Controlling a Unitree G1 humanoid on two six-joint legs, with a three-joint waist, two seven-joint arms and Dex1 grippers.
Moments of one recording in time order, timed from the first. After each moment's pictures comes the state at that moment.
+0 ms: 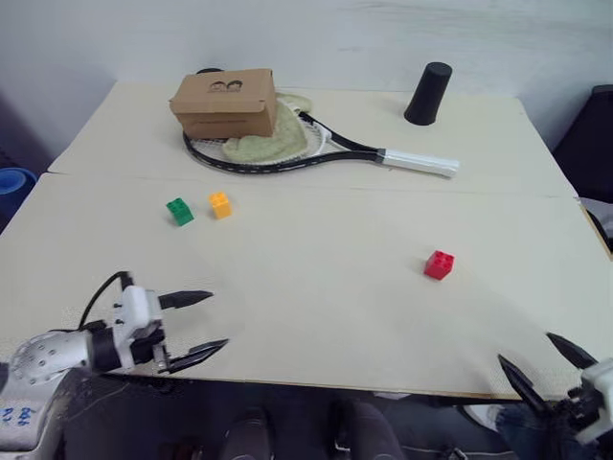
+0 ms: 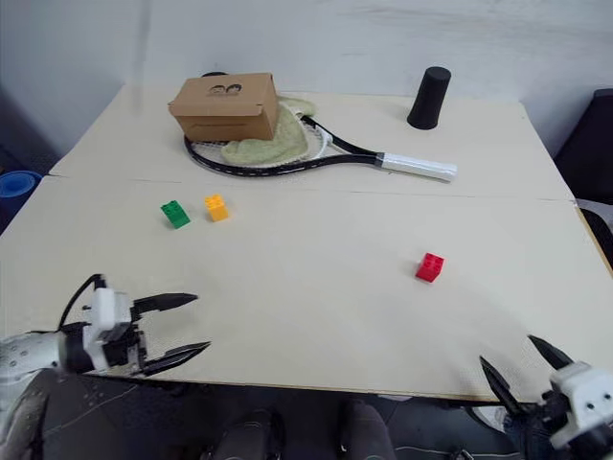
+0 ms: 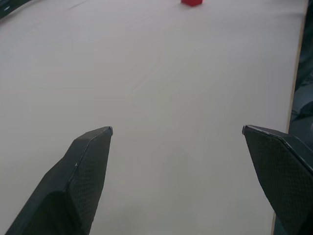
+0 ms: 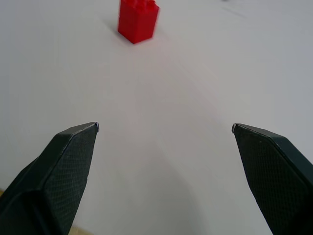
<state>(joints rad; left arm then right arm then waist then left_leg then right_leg) 0.15 0.75 0.24 -0.35 -0.52 0.19 -1.02 0.70 -0.39 -0.59 -0.24 0.42 -0.20 0.76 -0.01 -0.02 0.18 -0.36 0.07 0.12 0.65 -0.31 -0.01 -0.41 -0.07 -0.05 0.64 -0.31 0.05</state>
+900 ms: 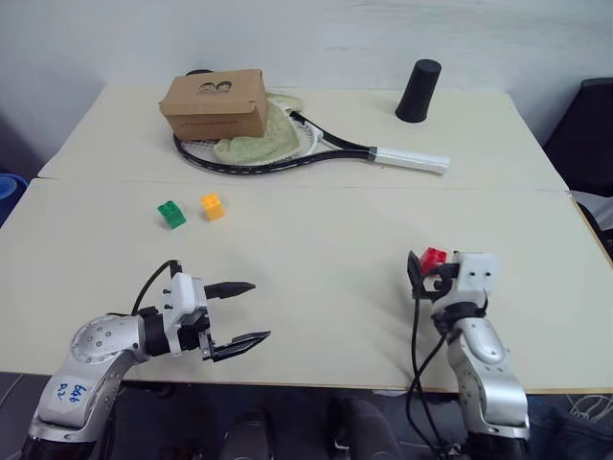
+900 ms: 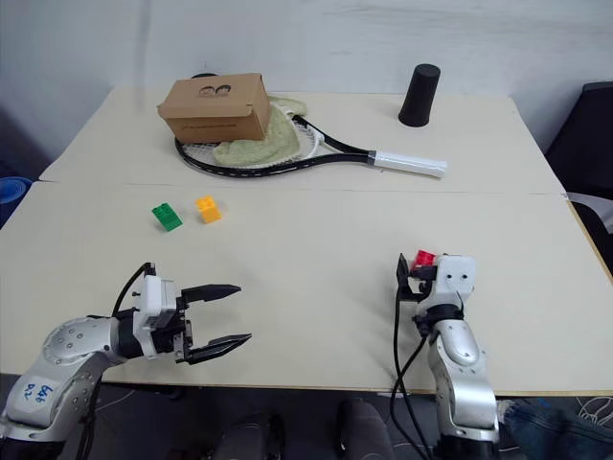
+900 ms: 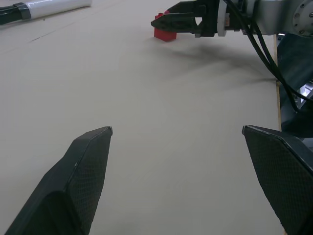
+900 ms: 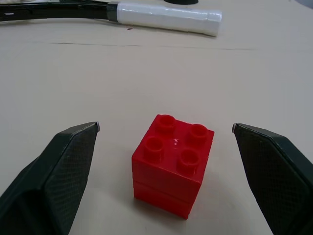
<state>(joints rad) 0.09 0.68 0.12 -0.39 -0.50 0.27 -0.95 -0.09 -0.10 -0.15 -0.22 0.13 0.29 0.05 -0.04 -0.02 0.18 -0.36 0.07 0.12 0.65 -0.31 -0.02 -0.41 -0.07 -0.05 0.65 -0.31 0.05</state>
